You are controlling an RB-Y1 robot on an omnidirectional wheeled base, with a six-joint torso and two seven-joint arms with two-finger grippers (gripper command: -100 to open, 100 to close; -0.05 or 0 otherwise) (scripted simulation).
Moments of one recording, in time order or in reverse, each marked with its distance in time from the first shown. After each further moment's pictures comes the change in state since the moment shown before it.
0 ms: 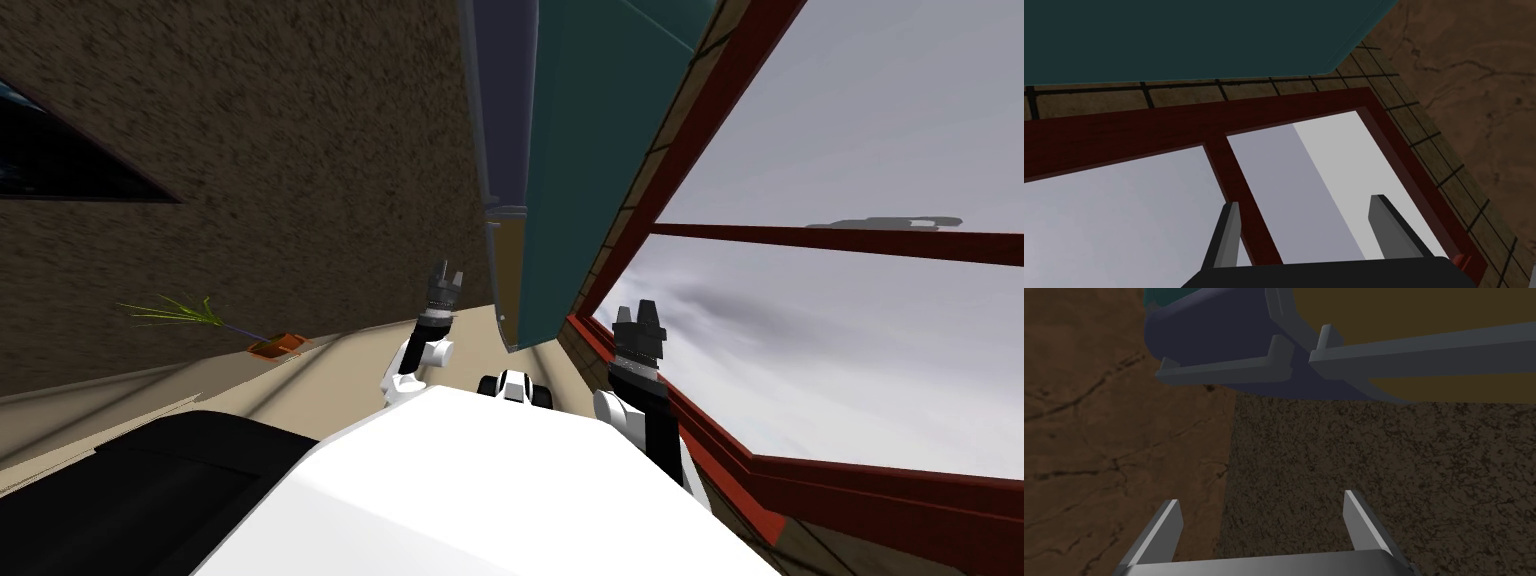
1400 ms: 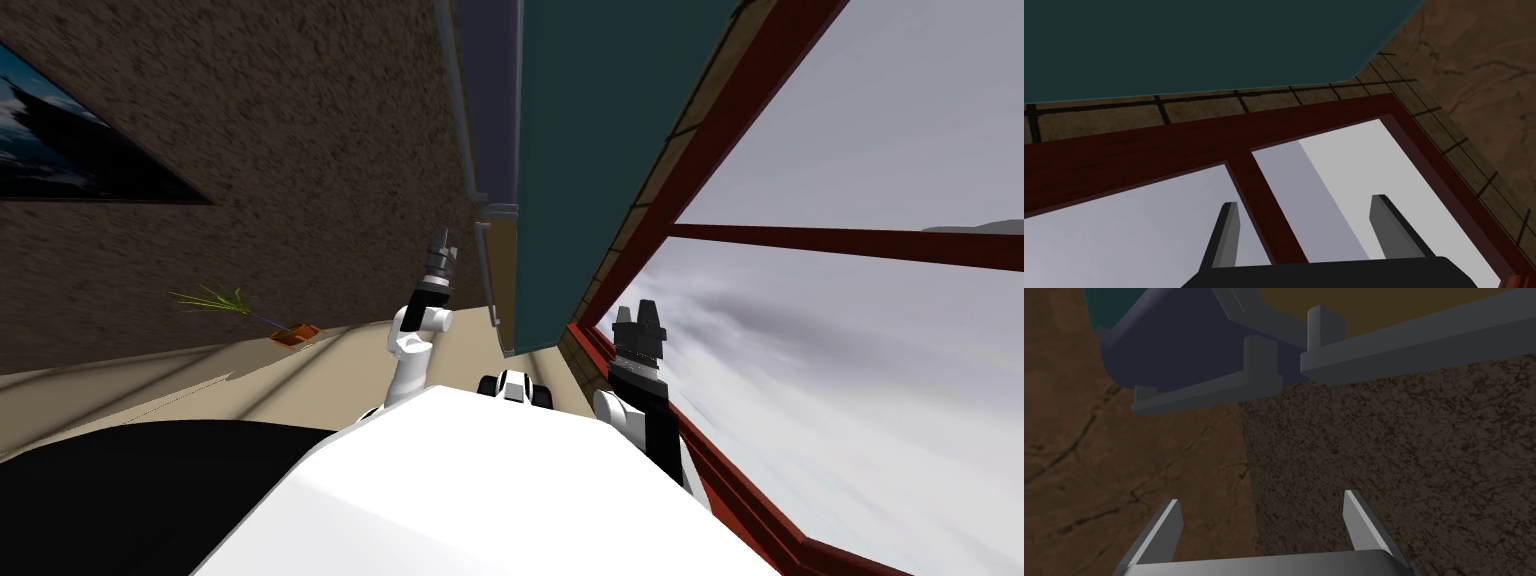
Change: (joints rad) left arm -0.360 0.064 0.127 0.016 -0.028 0.361 -0.114; right arm 0.000 0.000 0.000 0.000 0.000 0.000 0.000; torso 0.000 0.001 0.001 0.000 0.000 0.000
